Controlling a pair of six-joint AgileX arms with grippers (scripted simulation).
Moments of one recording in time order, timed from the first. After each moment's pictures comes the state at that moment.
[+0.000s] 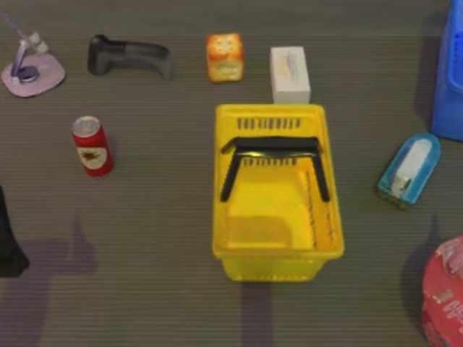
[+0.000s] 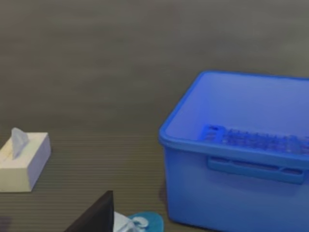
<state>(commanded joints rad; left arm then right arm) 0.00 0.00 0.00 0.00 0.00 0.00 0.00 0.00 0.00 0.00 0.00 0.00</state>
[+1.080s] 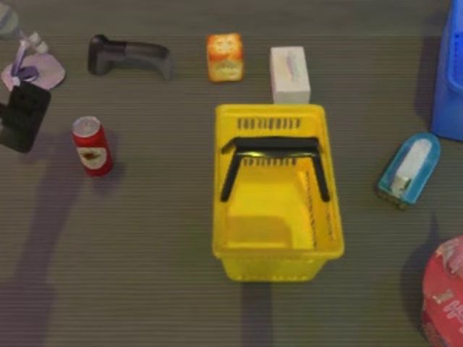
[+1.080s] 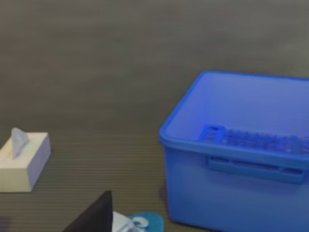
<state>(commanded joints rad) -0.09 1.24 1.10 -0.70 0.01 0.37 0.00 0.00 0.00 0.00 0.00 0.00</state>
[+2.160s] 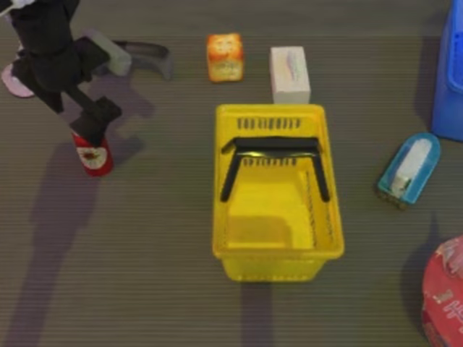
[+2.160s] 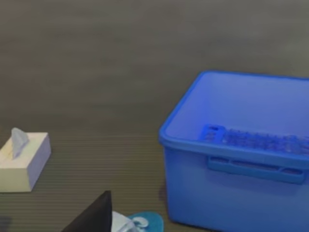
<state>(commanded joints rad) -0.15 2.32 2.03 -1.27 0.00 0.67 0.00 0.00 0.00 0.00 0.00 0.00</state>
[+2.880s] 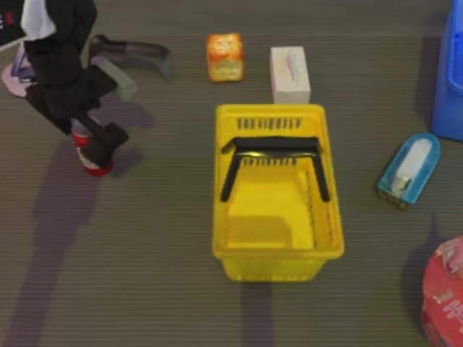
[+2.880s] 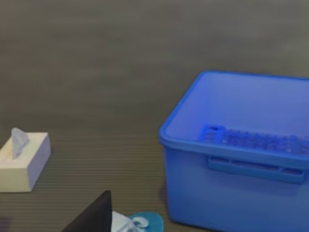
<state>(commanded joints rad) -0.15 2.36 1.89 -1.10 0.00 0.68 0.00 0.00 0.00 0.00 0.00 0.00</state>
